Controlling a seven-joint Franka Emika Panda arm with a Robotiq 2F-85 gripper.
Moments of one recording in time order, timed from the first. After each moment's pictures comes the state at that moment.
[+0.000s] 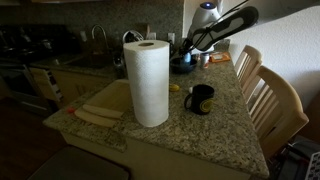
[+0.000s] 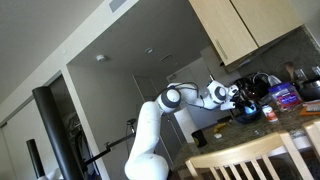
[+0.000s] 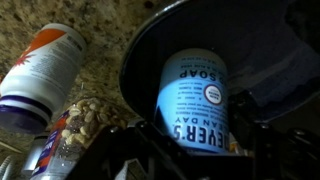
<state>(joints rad) 0.07 0.61 -0.22 -1.45 -0.17 2.60 0.42</state>
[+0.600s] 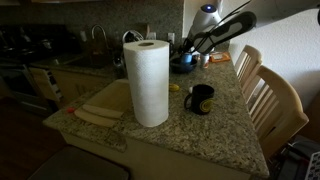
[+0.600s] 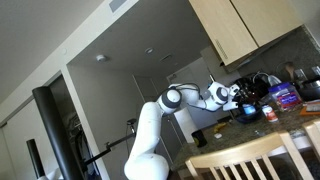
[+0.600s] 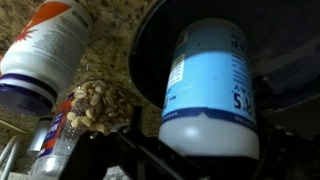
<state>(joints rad) 0.10 0.64 -0.27 -1.45 -0.21 2.70 0.44</state>
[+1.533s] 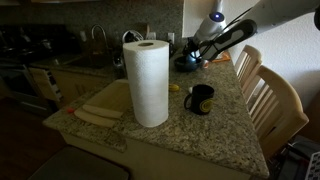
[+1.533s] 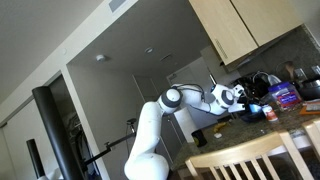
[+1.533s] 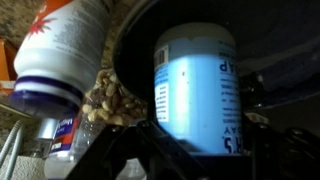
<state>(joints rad) 0.09 0.64 -0.33 -1.55 -0.21 2.93 0.42</state>
